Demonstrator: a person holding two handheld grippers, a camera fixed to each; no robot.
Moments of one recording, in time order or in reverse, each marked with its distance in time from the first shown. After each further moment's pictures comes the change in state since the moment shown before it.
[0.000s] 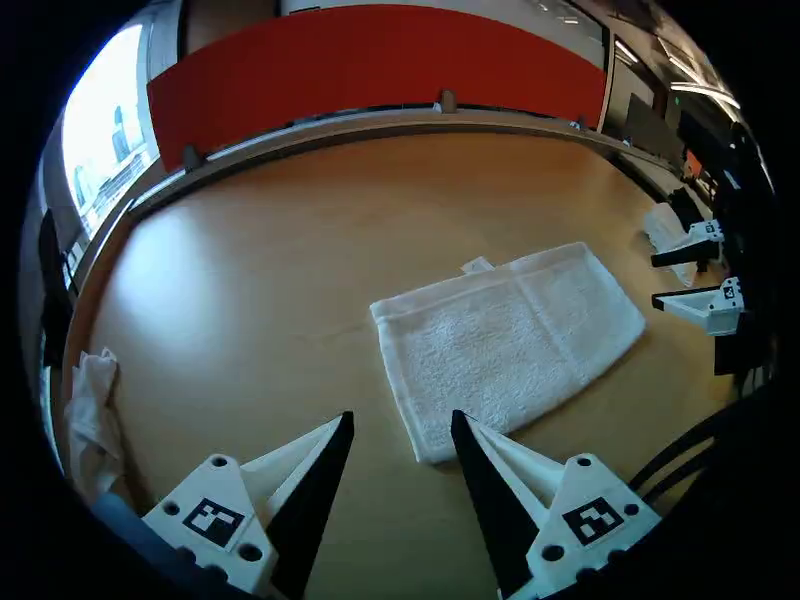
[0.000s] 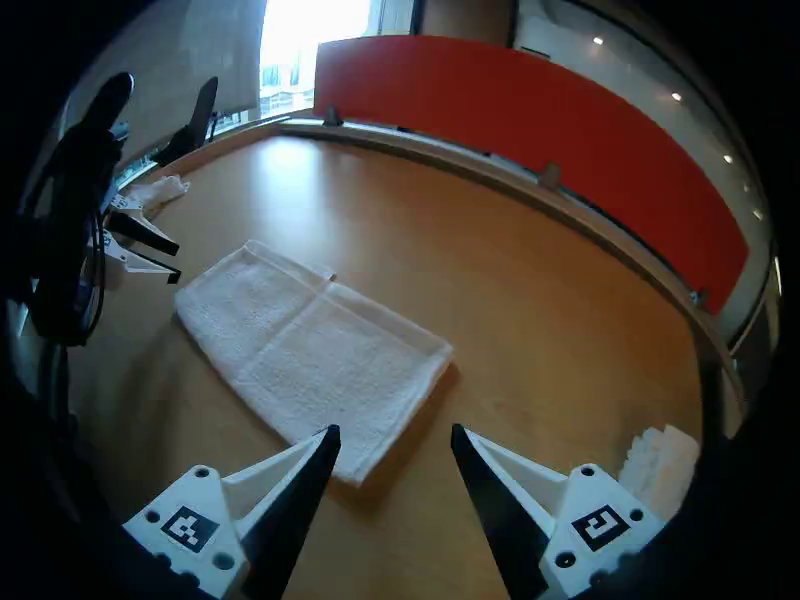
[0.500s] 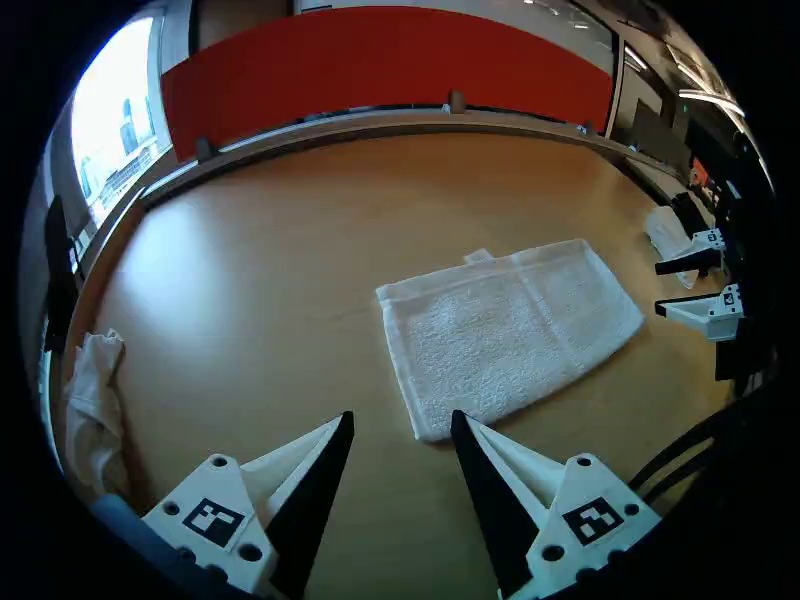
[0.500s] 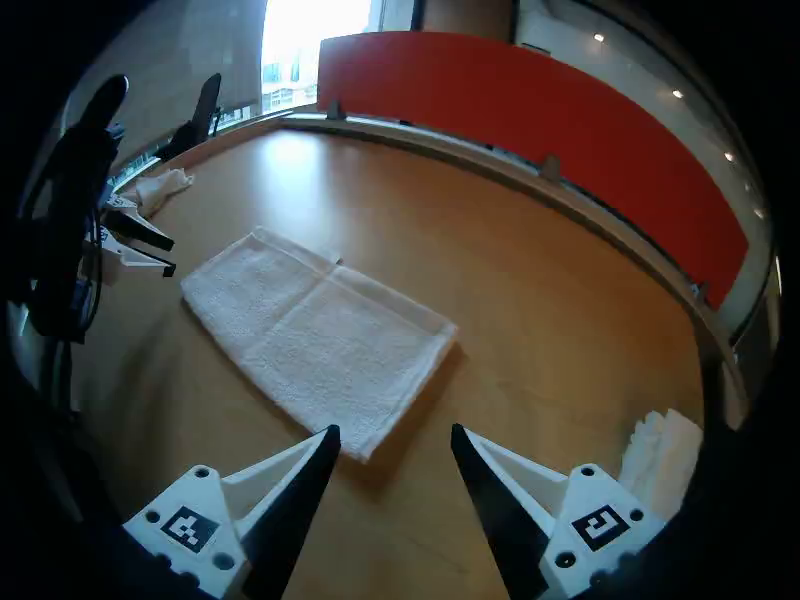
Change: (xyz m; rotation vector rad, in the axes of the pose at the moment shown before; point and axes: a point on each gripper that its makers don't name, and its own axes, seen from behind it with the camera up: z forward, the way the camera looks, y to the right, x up) left arm -0.013 -0.002 -0.011 0.022 0.005 -0.031; right arm -0.014 -0.002 -0.005 0.011 -0.018 -0.002
